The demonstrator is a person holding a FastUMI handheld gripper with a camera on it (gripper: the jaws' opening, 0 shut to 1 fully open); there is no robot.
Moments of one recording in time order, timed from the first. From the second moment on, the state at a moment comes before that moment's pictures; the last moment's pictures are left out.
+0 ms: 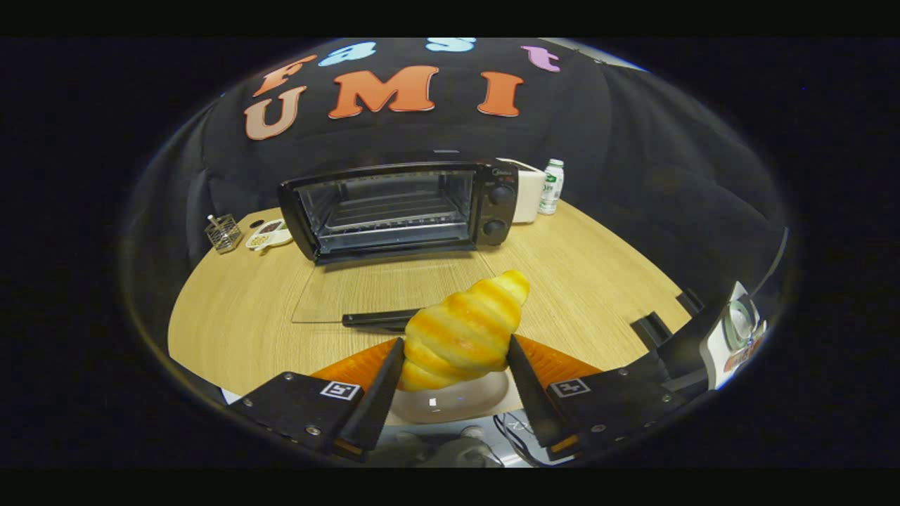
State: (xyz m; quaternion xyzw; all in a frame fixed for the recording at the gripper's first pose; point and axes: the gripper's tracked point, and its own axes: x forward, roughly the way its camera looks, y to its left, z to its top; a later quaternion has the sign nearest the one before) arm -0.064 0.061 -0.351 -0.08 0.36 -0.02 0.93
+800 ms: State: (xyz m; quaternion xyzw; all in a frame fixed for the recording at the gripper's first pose) arm 0.074 0.115 -0.338 -0.09 0.34 0.07 0.93
